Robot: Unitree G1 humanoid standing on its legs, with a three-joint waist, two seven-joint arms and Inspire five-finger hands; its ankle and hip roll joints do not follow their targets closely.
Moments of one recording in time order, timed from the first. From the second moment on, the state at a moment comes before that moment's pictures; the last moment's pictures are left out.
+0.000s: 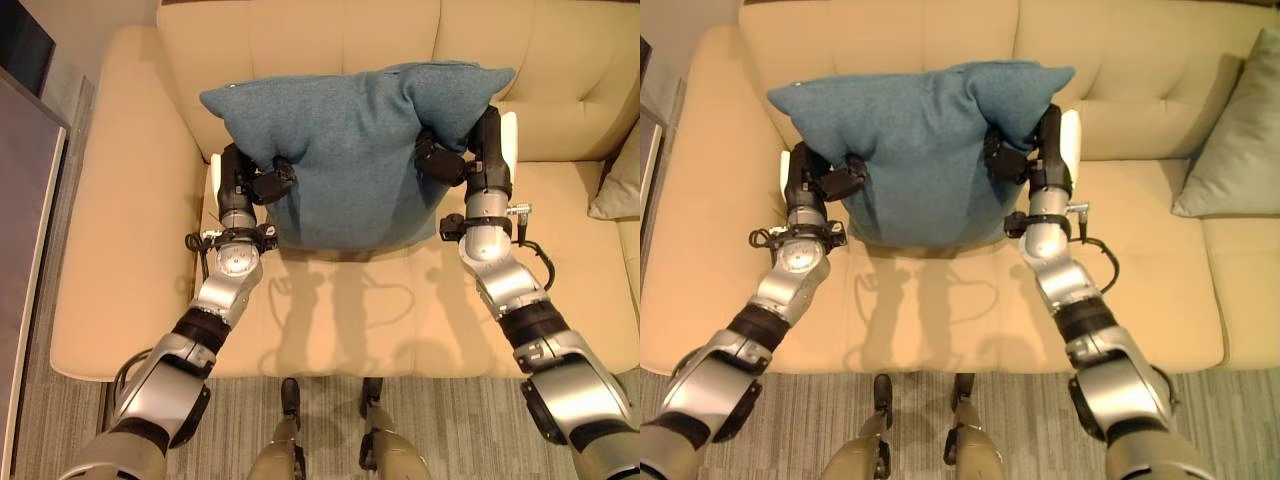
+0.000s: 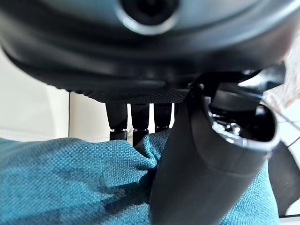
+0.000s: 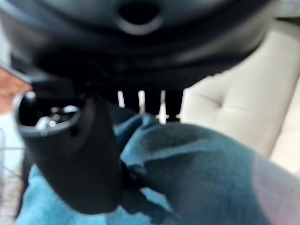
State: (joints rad) left arm -0.89 0.38 -0.42 0.72 -0.49 -0.22 0.48; right arm -0.91 -0.53 0.36 0.65 0.10 -0.12 -0.51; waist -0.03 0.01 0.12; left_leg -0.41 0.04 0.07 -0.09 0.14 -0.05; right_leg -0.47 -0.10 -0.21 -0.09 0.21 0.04
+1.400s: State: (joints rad) left arm -1.15 0.52 -0.55 0.91 -0.51 -0.25 0.38; right arm -1.18 -0.62 0.56 0.86 0.14 -0.16 -0.48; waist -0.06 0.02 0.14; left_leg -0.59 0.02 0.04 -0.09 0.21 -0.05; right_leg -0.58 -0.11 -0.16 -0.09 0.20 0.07
